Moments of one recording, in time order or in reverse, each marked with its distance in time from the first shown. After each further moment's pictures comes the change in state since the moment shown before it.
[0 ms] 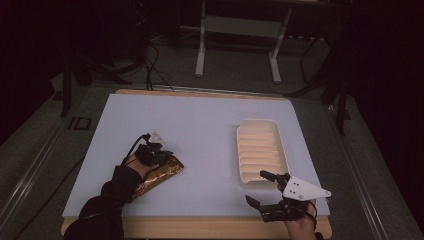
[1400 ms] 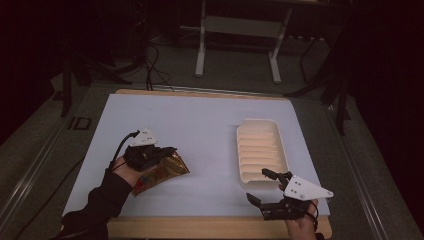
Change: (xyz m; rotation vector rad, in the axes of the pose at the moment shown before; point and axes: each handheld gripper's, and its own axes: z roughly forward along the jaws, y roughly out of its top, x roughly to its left) left arm -0.049 0.027 -0.096 -0.239 -0.084 0.054; right arm 0.001 0.006 -0.003 -0.008 -0.036 -0.018
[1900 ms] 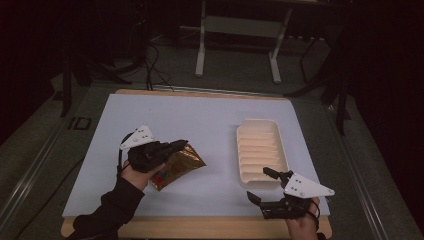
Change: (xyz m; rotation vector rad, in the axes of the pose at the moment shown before) left arm -0.029 0.021 -0.013 -0.323 -0.103 -0.091; right arm 0.002 0.010 -0.002 0.026 -0.026 0.019
